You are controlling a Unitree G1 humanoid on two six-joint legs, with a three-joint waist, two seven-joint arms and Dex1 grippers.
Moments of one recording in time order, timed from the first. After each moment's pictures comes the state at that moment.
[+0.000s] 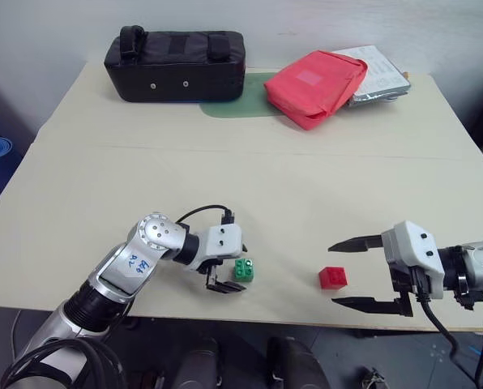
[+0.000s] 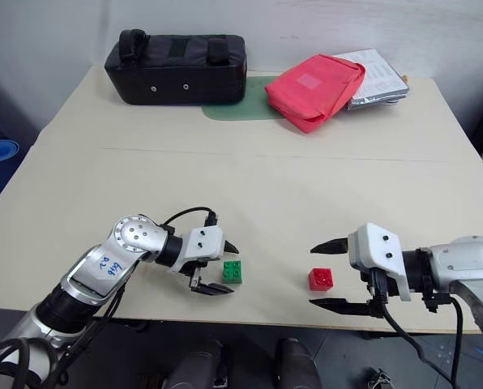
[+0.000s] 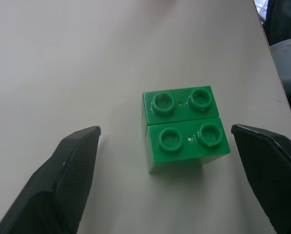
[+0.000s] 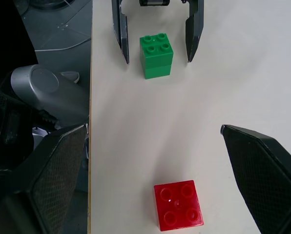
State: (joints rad) left arm -0.52 0.64 -0.41 -0.29 -0.08 0.59 -1.12; right arm 0.01 -1.07 -0.24 -0.59 0.62 0.50 1.21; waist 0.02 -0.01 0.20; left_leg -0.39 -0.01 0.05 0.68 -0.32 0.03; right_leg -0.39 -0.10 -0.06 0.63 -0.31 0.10
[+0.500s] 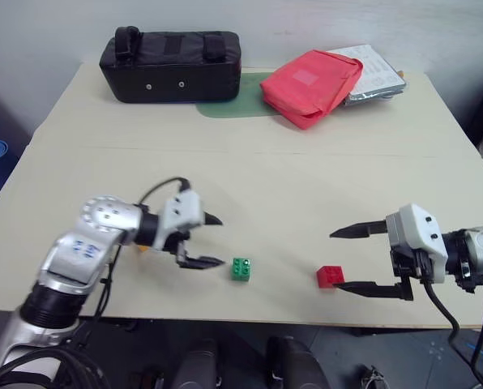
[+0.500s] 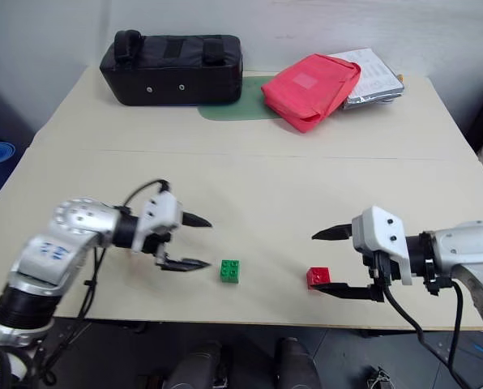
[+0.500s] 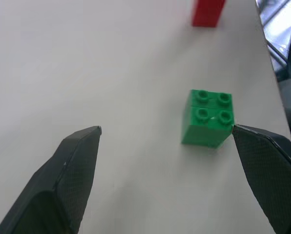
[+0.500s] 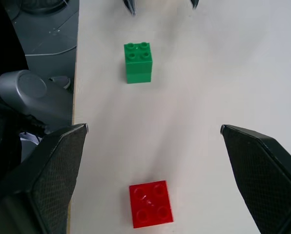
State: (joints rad) left arm -0.44 0.80 -0.01 -0.31 -0.33 0.62 -1.16; right arm -0.15 -1.05 -0.19 -0.48 0.62 0.50 1.24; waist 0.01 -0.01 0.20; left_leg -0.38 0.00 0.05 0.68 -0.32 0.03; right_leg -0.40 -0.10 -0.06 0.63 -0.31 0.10
